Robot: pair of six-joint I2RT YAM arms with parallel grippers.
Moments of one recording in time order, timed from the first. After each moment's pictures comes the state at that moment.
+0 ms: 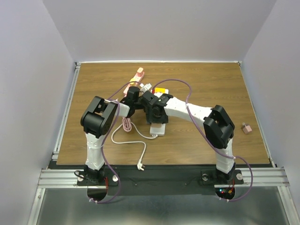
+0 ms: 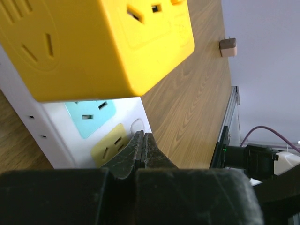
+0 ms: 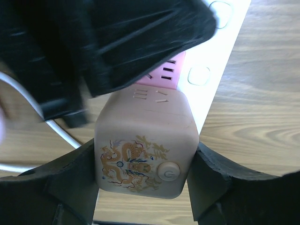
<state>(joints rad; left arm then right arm) -0.44 2.05 1.03 0.50 0.77 -0.73 0.89 1.99 1.62 -0.88 0.31 0.81</state>
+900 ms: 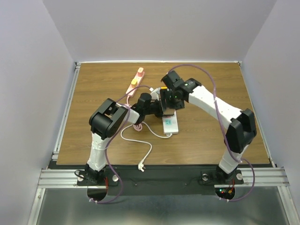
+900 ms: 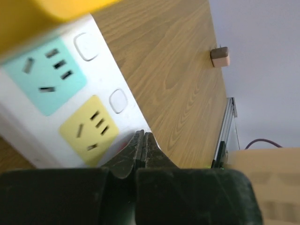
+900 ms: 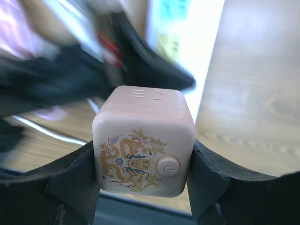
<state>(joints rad) -0.60 2.09 0.99 0.73 0.59 -0.86 0.67 1.79 1.59 -0.96 0.11 0.51</state>
